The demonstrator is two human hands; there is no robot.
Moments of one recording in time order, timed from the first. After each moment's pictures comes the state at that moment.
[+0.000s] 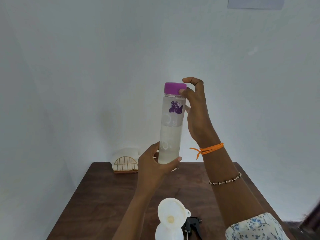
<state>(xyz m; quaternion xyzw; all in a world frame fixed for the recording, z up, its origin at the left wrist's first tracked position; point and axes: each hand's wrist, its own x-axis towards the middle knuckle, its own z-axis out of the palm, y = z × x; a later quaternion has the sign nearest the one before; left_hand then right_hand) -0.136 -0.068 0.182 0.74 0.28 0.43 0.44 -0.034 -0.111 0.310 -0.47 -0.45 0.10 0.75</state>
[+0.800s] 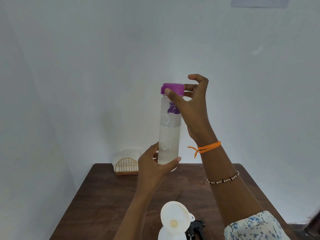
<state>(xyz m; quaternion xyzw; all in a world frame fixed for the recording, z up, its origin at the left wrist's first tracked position) -0.130 -0.053 0.177 0.72 0.30 0.43 0.45 -0.033 -0.091 0.310 -0.56 -0.44 0.00 0.70</state>
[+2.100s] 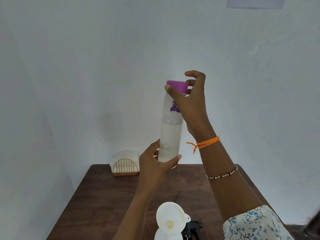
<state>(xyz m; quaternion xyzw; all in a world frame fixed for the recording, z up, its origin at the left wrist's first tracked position) -0.116 -0.057 0.179 0.72 0.29 0.44 0.45 -0.023 -0.091 0.319 -0.56 -0.43 -0.04 0.71</state>
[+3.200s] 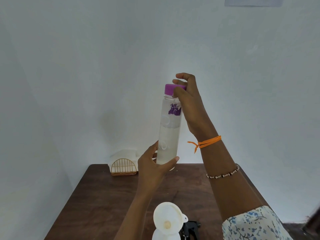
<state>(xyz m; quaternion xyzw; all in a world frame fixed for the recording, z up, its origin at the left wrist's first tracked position) -0.110 -0.062 0.173 0.71 0.30 0.44 0.46 -0.015 -0.102 0.322 -0.57 -0.45 0.07 0.68</state>
